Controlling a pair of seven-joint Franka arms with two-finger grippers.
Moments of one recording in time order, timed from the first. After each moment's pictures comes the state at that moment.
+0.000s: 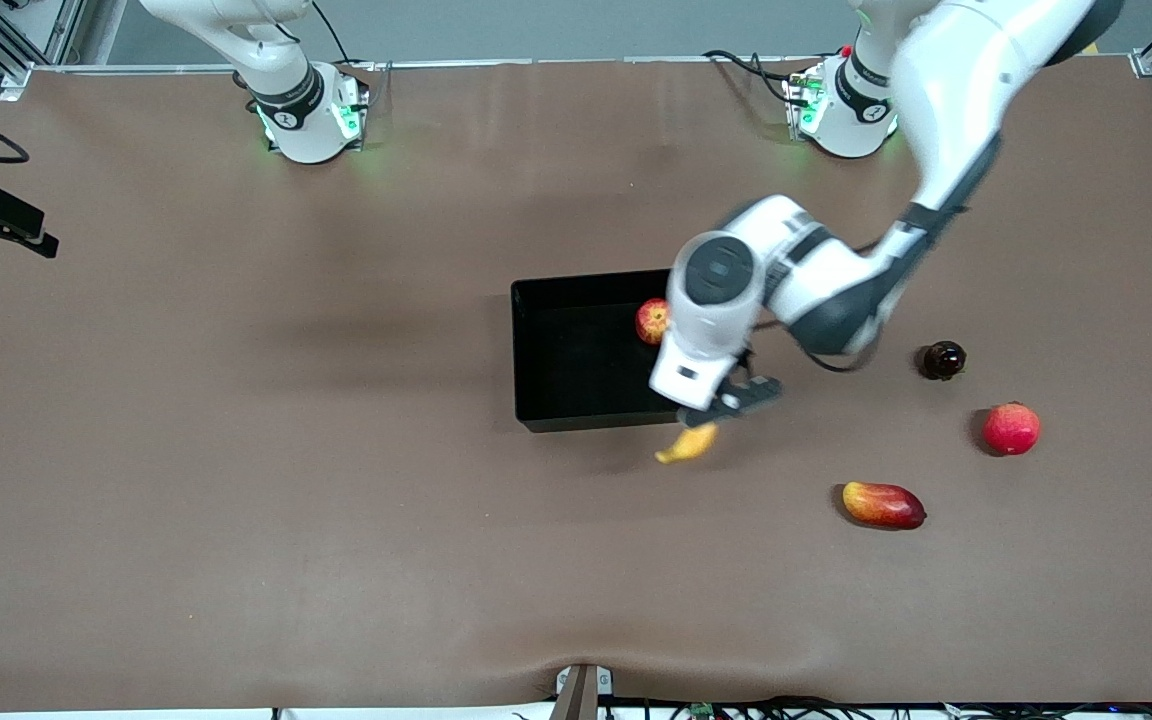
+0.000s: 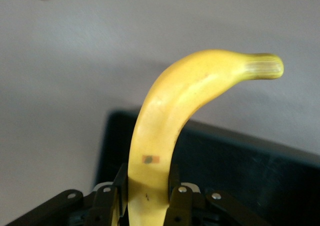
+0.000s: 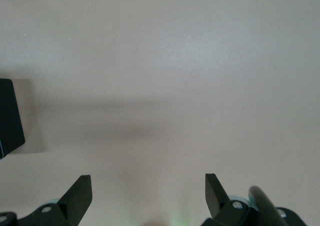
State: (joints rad) left arm -0.04 0.68 -0.77 -1.54 0.56 1.94 -1.27; right arm 0.00 -0.01 -0.10 -1.51 0.02 1.46 -0.09
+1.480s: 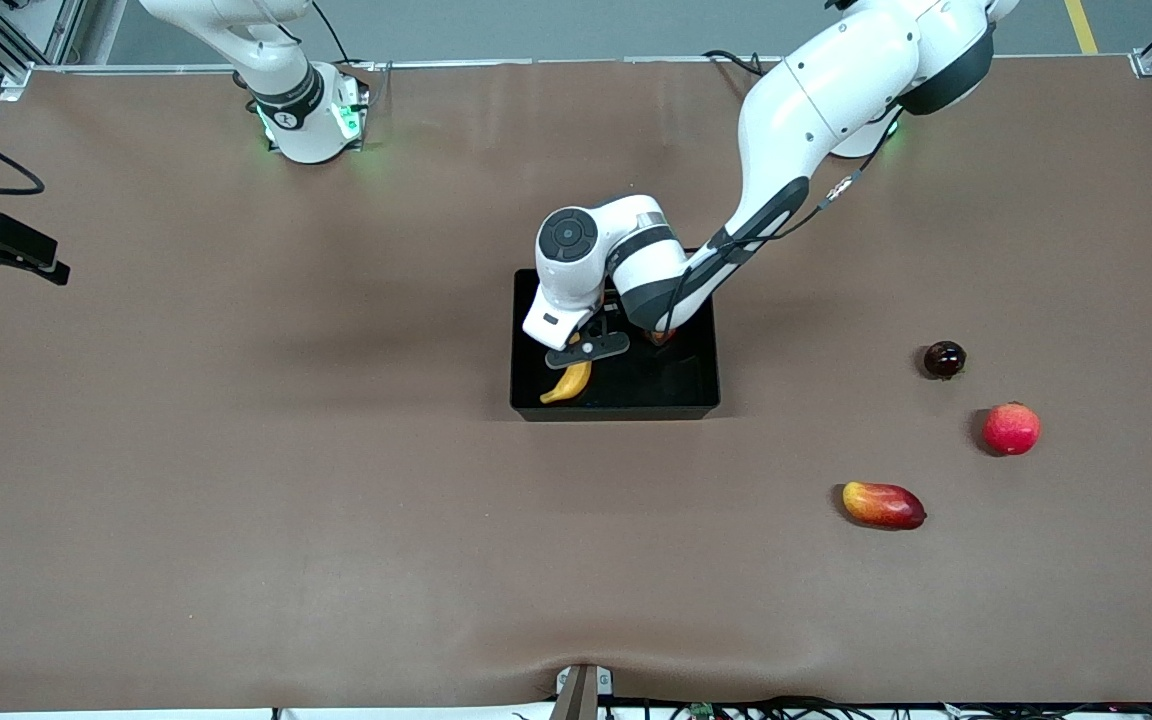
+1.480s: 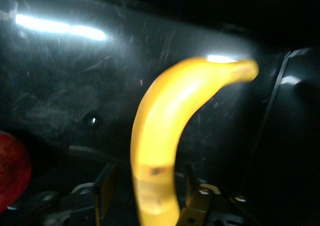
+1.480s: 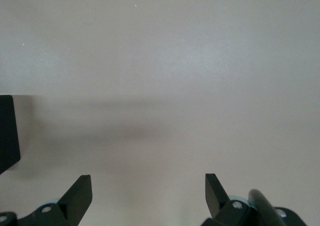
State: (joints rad) left arm -0.36 0.87 -0.63 -1.50 0.57 2.21 -1.41; right arm 0.01 0.04 -0.10 -1.50 0.02 1.53 -0.09
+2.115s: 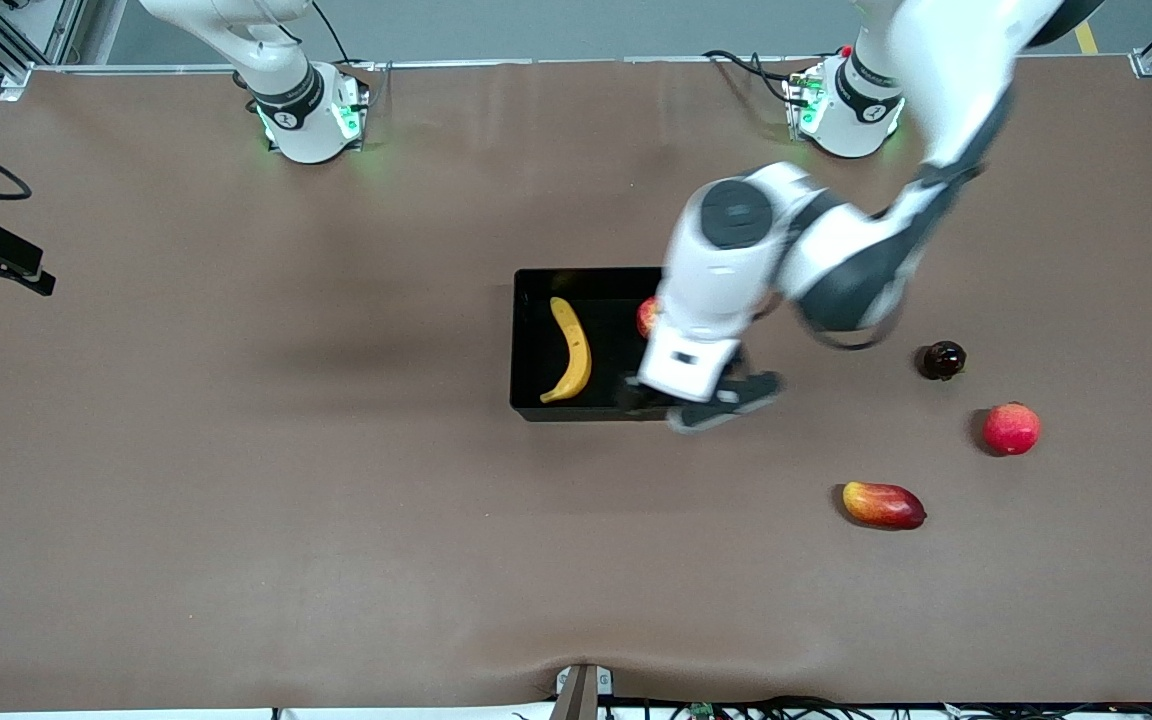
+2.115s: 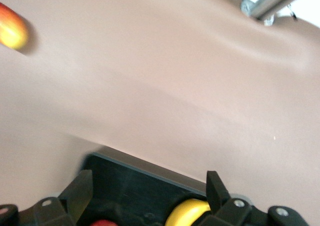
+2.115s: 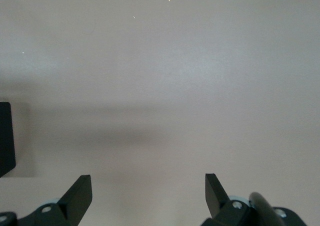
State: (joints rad) left arm 0.01 0.55 -0.71 -1.43 0.44 2.04 -1.17; right arm 0.00 0.06 -0.11 -1.49 0.02 1.55 -0.12
